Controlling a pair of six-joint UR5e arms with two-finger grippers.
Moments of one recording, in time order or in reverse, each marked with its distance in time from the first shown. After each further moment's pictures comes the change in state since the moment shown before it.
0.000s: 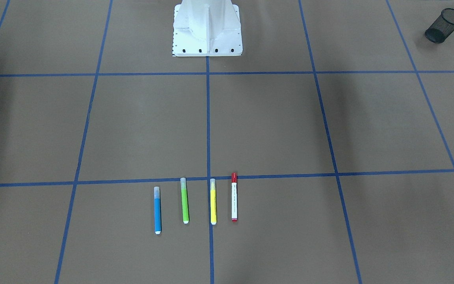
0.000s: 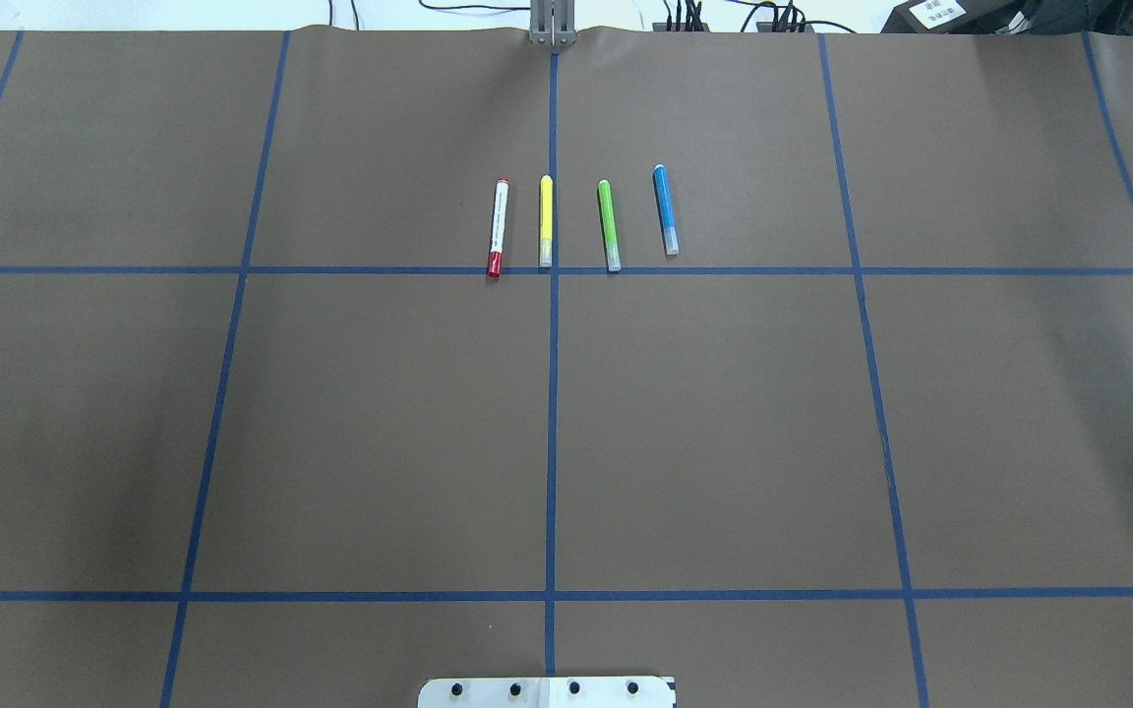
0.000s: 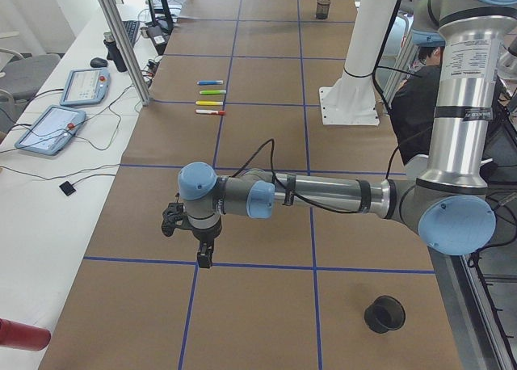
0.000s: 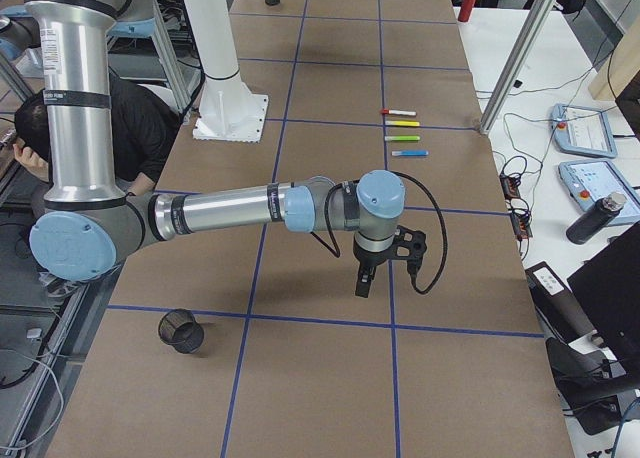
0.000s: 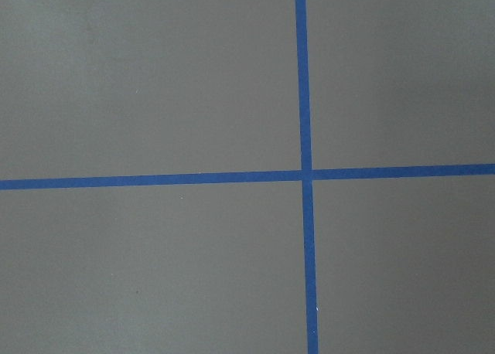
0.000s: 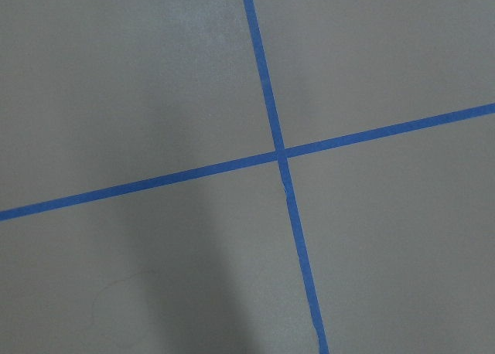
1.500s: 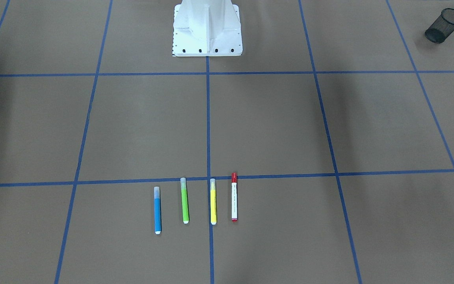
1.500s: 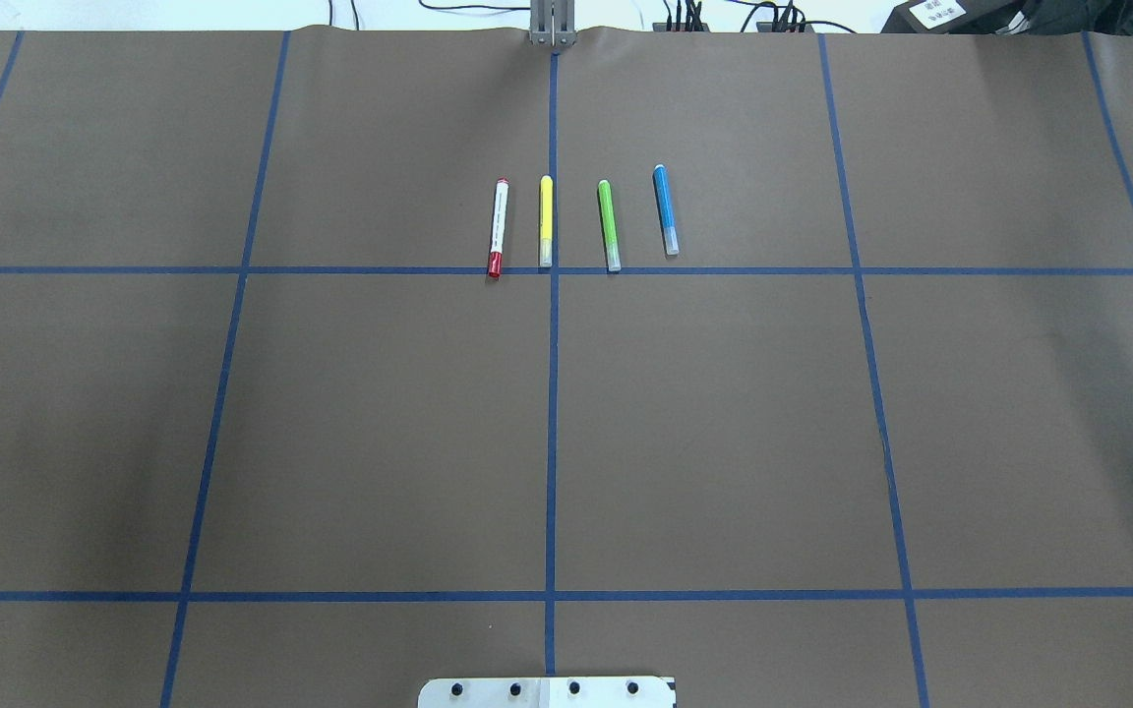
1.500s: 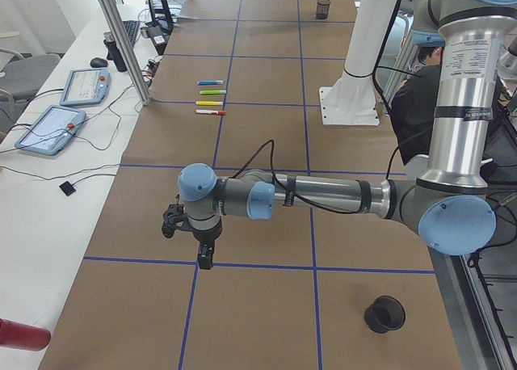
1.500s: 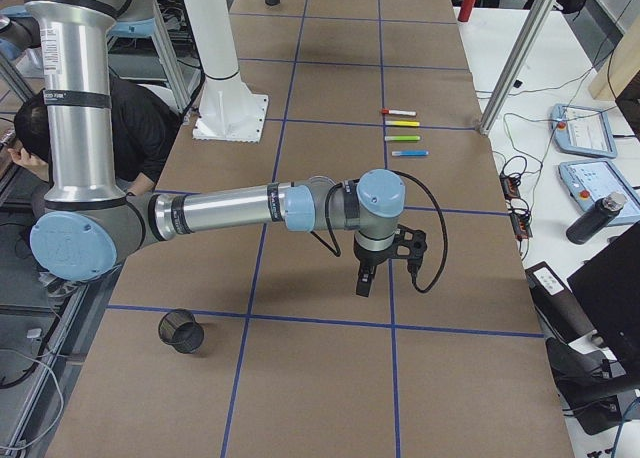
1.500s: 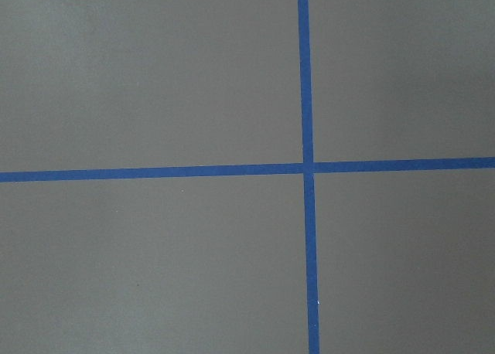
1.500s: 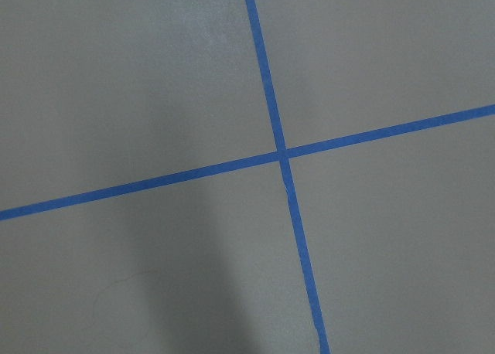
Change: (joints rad) left arm 0.000 0.001 0.005 0.002 0.003 -0.001; right arm -0.001 0.001 0.003 0.002 -0.001 -0.001
